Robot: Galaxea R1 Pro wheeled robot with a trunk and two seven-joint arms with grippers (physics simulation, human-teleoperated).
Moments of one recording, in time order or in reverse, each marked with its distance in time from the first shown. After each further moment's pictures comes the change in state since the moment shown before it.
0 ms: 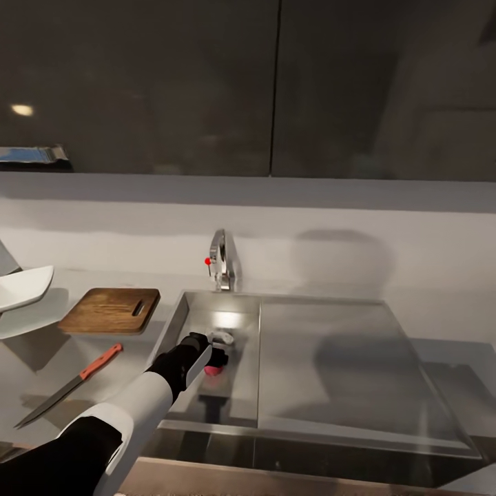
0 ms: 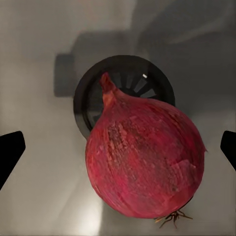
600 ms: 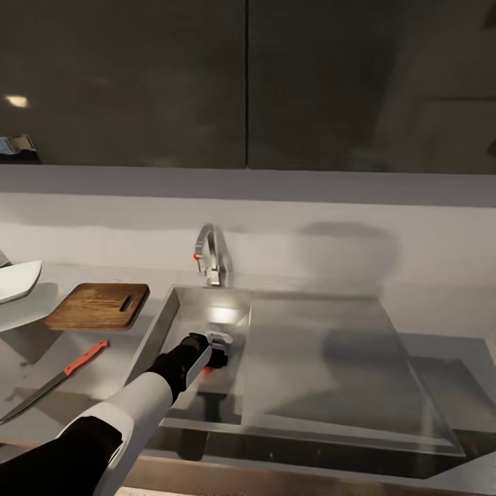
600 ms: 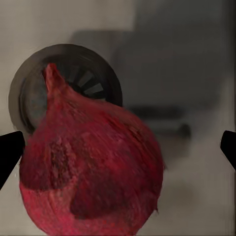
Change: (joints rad) left arm 0.000 0.000 0.000 0.006 0.000 0.000 0.000; right arm 0.000 0.000 0.000 0.000 0.000 0.000 0.000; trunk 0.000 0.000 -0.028
